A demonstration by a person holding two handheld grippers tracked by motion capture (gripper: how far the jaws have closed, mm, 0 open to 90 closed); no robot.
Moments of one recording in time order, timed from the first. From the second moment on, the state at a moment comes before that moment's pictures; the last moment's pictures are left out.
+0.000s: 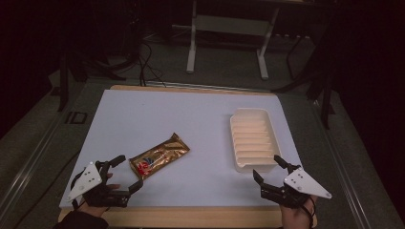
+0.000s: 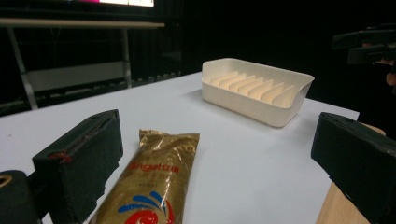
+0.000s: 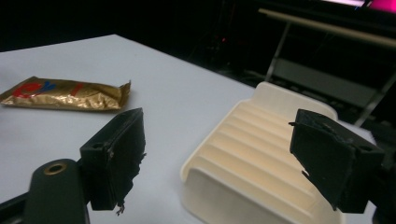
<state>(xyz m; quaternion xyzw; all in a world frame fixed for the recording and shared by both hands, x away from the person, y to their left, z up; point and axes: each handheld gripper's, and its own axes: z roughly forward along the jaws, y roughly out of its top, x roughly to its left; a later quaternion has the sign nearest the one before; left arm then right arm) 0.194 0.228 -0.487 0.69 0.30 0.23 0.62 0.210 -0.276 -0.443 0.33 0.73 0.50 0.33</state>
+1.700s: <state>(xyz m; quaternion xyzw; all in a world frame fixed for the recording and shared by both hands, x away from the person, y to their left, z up) 0.297 0.208 -0.463 0.76 0.30 0.15 0.56 0.190 -0.248 -0.428 0.27 0.73 0.55 0.31</state>
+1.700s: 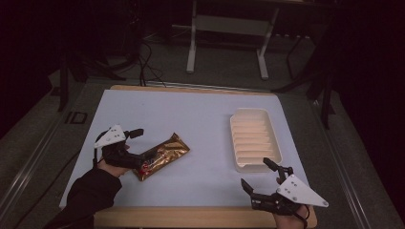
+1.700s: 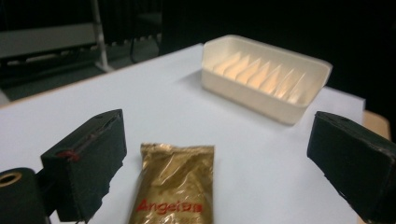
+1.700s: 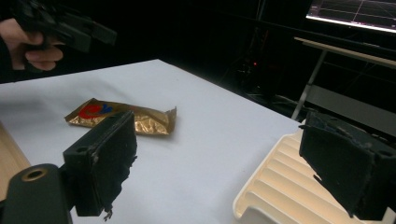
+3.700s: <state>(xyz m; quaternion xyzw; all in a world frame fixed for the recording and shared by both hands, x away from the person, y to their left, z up) 0.366 0.167 -0.515 0.91 0.31 0.09 0.25 0.194 -0.244 -0.436 0.27 0.76 0.52 0.29</state>
